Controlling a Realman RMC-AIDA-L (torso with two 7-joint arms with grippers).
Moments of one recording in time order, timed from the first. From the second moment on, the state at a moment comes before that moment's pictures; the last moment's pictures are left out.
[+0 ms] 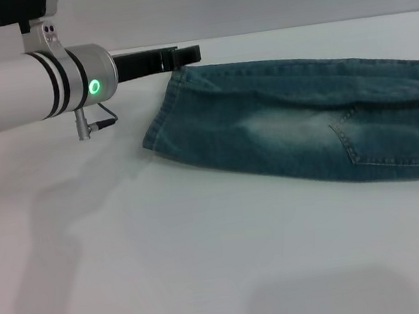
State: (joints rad) left arm -0.65 -2.06 1.54 0.92 -1.11 -0.58 0.53; right arm 0.12 2.08 -0.43 -0.32 1.92 1.32 -1.34
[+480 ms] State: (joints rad) left arm -0.64 -2.06 1.54 0.92 -1.11 -0.64 0.56; right arm 0.06 2.07 -0.41 -0.29 1.93 1.32 -1.35
